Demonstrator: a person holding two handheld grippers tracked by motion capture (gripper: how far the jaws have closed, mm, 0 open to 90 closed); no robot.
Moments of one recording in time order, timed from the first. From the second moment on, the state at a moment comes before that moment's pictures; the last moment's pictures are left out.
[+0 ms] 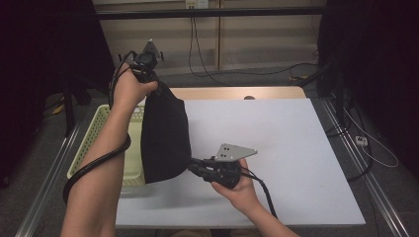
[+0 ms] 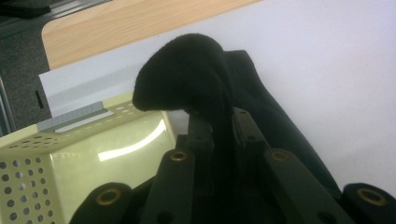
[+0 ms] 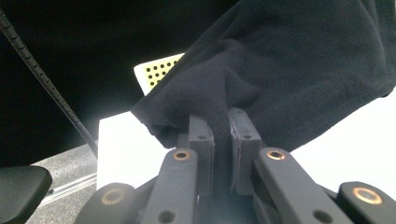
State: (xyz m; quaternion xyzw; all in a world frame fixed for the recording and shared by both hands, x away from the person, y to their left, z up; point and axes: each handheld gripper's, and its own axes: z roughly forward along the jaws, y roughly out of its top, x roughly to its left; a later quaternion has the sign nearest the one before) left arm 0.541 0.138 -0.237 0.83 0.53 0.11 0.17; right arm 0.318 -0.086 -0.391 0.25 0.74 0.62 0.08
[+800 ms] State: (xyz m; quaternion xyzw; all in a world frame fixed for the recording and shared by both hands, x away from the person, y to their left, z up) left arm 0.544 0.160 -0.225 0.82 0.54 0.11 0.18; right arm 0.323 -0.069 -0.383 0.24 0.74 0.62 0.08
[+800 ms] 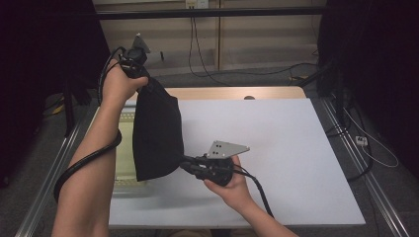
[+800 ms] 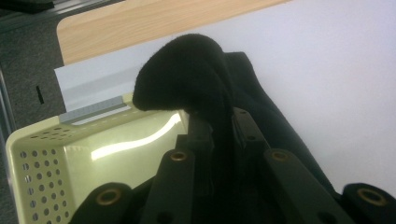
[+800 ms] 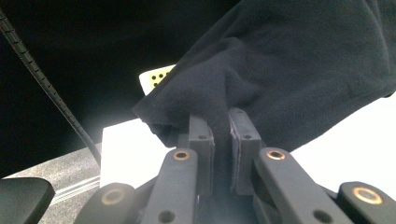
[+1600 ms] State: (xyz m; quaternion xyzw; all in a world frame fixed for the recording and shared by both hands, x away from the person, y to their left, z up) left arm 0.545 0.175 -0.219 0.81 0.55 0.11 0.18; right arm 0.325 -0.051 -0.379 0.23 0.74 0.63 0.07
